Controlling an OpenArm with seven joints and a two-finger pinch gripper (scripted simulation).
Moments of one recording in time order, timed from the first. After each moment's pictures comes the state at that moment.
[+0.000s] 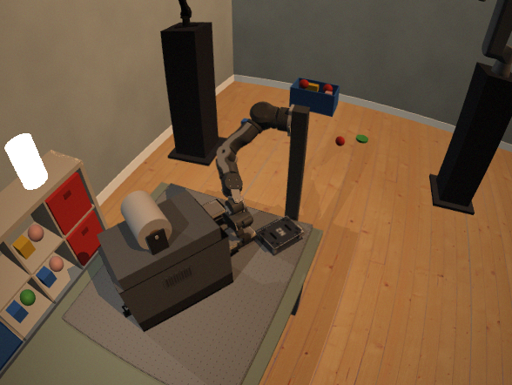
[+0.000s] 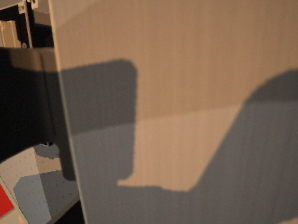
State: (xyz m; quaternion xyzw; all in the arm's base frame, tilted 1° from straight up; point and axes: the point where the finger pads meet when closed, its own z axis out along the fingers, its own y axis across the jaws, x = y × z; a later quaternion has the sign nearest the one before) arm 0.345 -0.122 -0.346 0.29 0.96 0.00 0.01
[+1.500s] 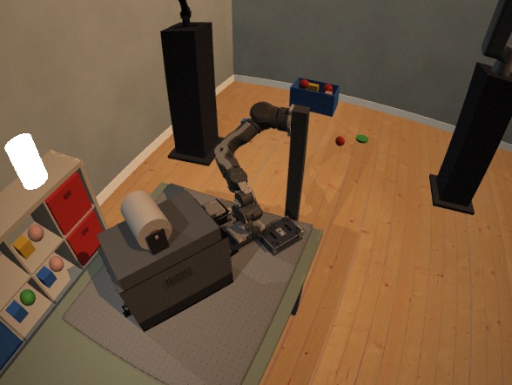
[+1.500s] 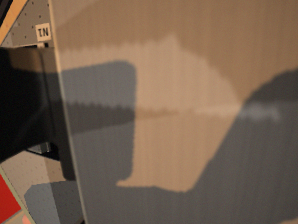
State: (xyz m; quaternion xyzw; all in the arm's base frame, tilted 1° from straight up) arm 0.320 -0.093 -0.323 0.30 0.95 0.00 0.01
